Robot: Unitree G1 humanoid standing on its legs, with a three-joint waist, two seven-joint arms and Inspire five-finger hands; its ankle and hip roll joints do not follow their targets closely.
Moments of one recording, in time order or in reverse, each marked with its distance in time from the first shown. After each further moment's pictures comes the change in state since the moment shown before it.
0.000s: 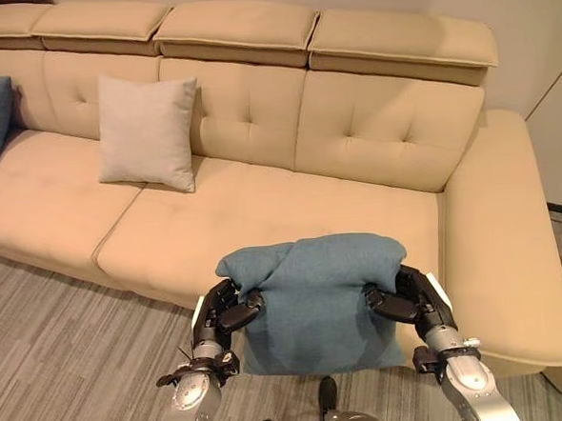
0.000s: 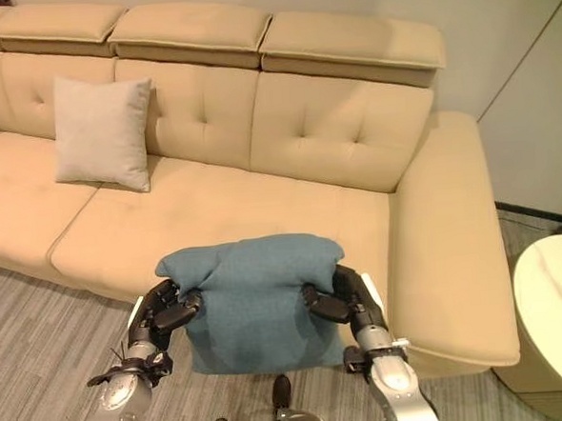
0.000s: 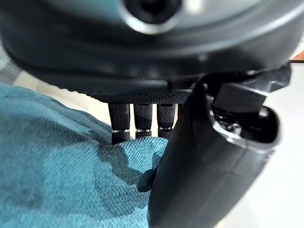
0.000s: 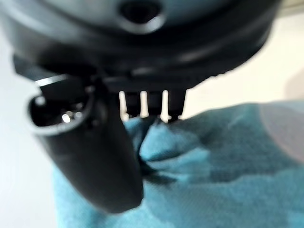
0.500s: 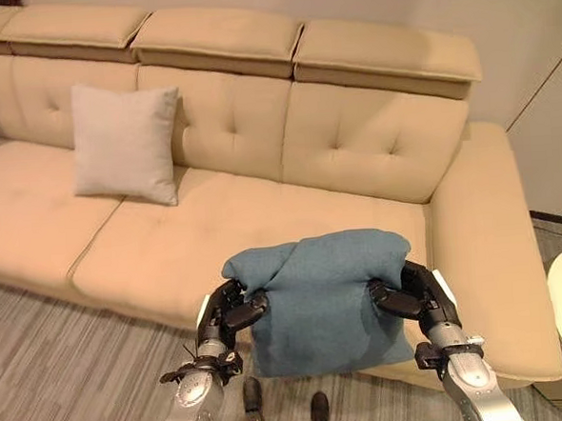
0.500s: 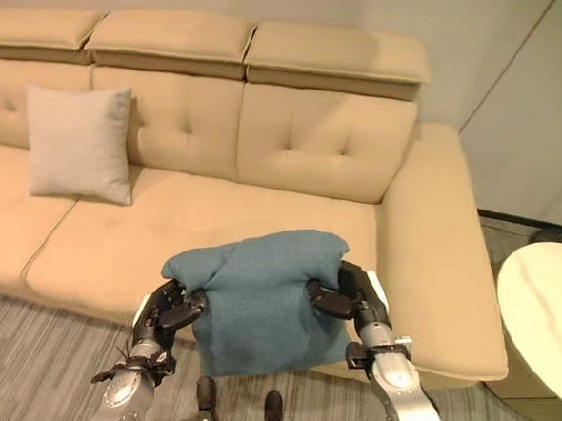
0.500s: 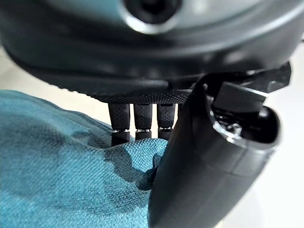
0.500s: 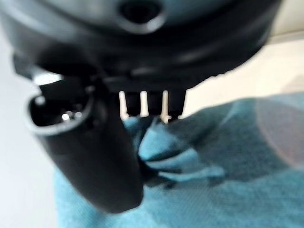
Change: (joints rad) left arm -0.004 0.009 -0.003 -0.001 0.002 0.029 -0.018; right arm 0.014 0.007 0.000 0.001 -0.002 0.003 -0.027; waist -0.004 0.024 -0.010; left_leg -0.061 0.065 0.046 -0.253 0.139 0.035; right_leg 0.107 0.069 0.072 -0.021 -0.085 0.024
